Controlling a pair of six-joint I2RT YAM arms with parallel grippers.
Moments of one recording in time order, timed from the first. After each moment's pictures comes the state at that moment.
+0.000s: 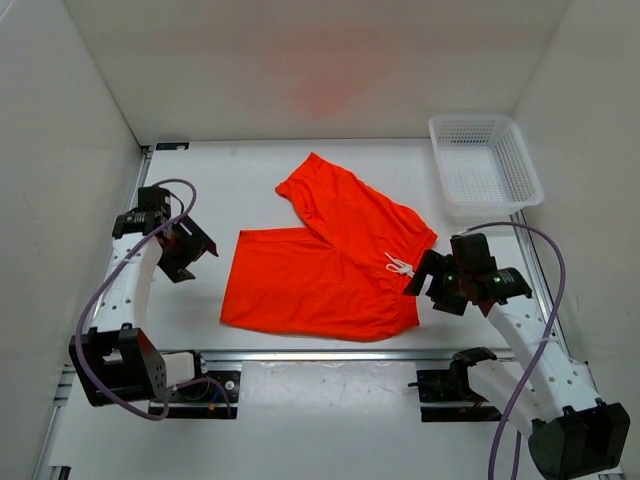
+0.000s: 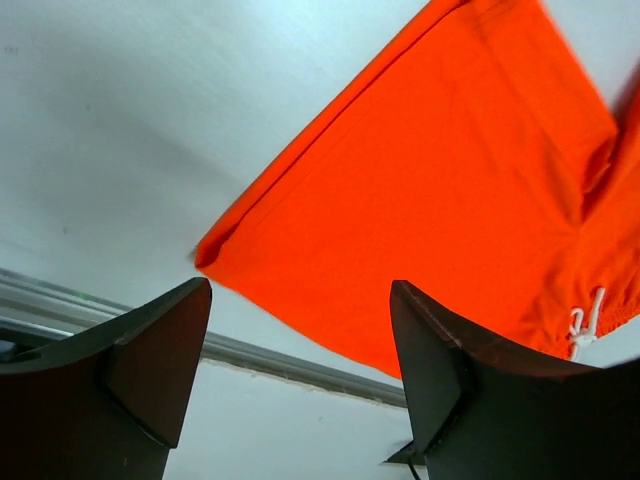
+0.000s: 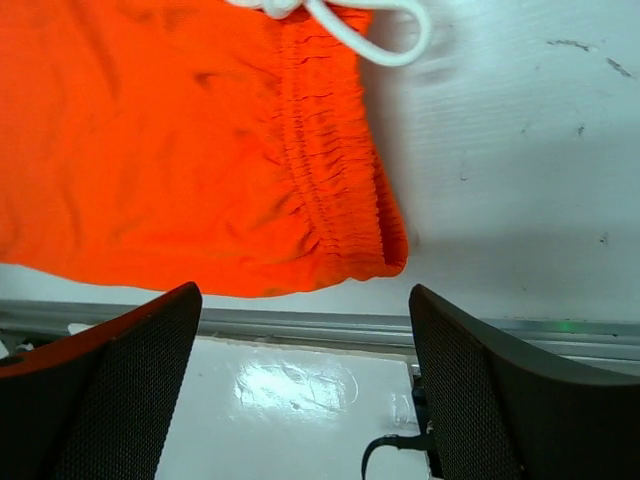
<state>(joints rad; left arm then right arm) 0.12 1.23 1.06 -1.04 0.11 -0.65 0.28 0.84 0.71 -0.90 -0.17 0.62</state>
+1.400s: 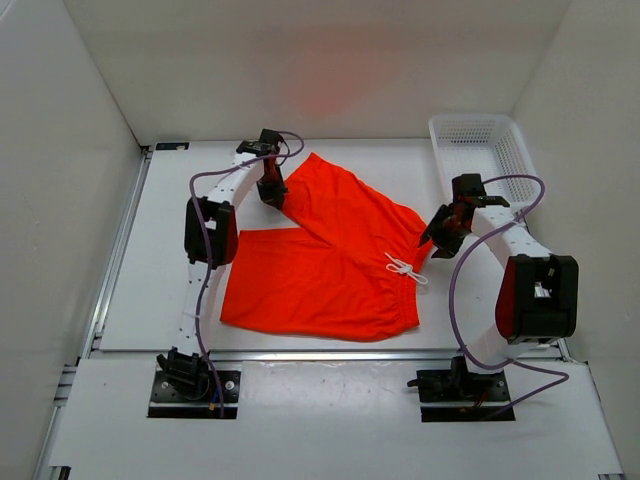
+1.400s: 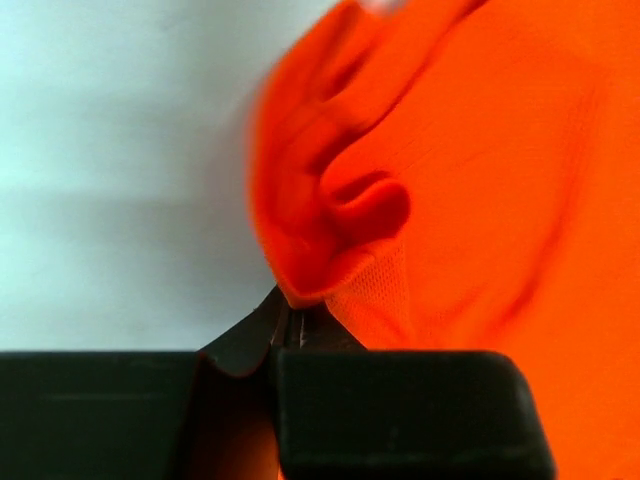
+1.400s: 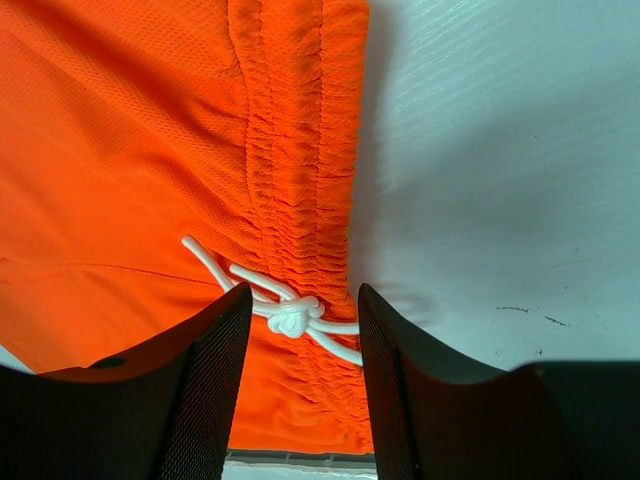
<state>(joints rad) -0.30 2.57 2.37 -1.02 0.01 -0.53 0.05 1.58 1.10 -0.73 -0.14 0.63</state>
